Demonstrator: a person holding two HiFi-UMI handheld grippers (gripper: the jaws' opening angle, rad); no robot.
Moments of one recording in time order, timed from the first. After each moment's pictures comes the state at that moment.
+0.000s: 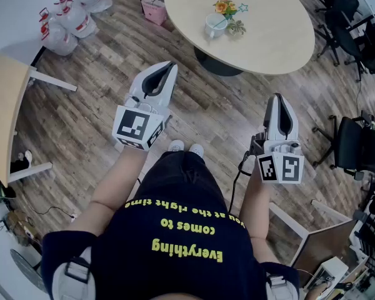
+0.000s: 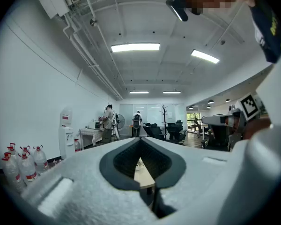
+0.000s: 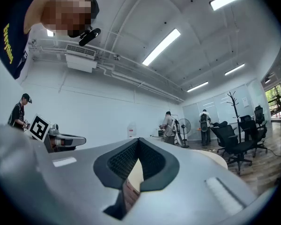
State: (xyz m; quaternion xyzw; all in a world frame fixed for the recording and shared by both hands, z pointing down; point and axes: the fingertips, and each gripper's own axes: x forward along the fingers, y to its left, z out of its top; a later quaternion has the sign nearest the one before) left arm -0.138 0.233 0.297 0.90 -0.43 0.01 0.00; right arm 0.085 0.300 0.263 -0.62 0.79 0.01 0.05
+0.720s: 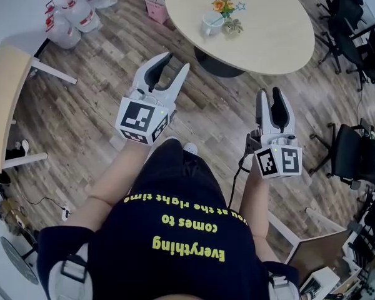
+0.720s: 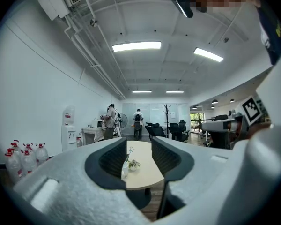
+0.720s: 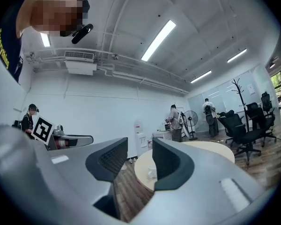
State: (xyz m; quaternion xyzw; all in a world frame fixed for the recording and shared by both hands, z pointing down) left arm -0.092 0.247 0.295 0.89 -0.45 0.01 0.01; right arm 0.109 0.300 0.278 -0.58 0.82 -0.04 0.05
